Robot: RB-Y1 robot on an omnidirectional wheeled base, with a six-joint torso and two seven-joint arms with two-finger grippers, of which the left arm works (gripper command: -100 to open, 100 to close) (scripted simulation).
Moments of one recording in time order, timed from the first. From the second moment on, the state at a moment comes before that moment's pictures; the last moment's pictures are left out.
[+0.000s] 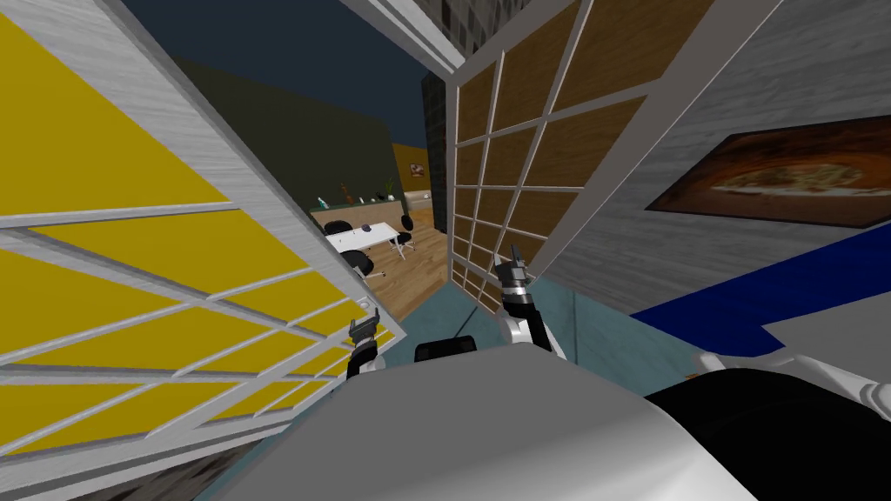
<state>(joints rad) 0.14 0.26 -0.12 -0.86 0.75 -0.88 1.29</state>
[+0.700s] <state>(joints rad) 0.14 0.32 -0.11 -0.81 0.76 -0.90 1.37</state>
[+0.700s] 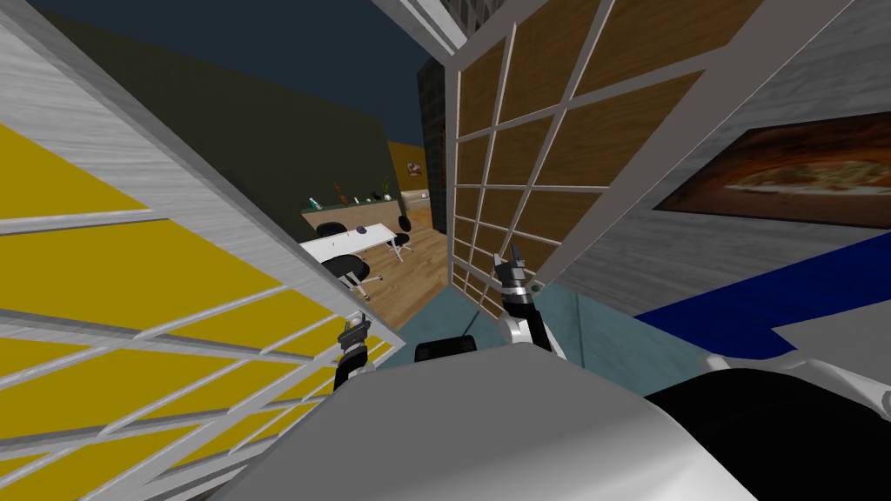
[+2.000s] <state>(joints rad) 0.18 0.36 -0.22 -0.85 0.71 -0.91 1.45</state>
